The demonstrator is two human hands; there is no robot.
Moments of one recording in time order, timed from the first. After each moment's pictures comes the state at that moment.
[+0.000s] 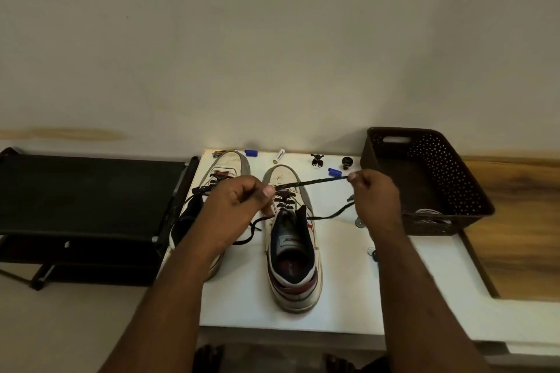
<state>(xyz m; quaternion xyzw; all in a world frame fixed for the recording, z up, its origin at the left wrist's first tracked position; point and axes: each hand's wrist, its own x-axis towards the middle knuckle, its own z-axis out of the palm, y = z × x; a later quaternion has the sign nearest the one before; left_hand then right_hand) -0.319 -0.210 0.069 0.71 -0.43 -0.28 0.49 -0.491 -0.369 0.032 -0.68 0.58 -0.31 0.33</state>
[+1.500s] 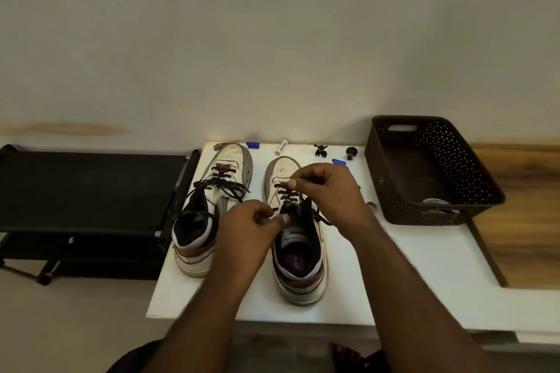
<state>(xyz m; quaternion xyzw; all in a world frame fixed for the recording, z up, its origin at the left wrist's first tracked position) -0.348 -0.203 0.032 0.81 -0.32 -0.26 0.42 -0.447 -0.331 0.042 -0.71 0.37 -0.28 0.53</state>
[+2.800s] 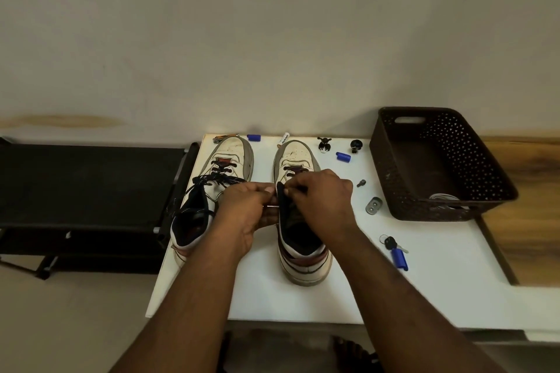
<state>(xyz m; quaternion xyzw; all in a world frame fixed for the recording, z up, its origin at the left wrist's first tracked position) -0.320 -0.243 0.026 0.67 -0.11 -0.47 0.57 -0.425 -0.319 0.030 -0.86 0.46 -0.11 0.21</state>
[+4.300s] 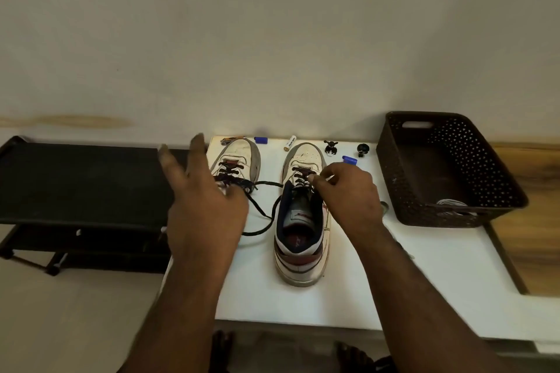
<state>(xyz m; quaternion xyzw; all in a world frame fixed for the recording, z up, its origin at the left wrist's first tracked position) -0.323 -0.191 0.077 0.88 -0.29 0.00 0.37 -0.442 -0.336 0.035 -0.77 0.54 -0.15 0.29</state>
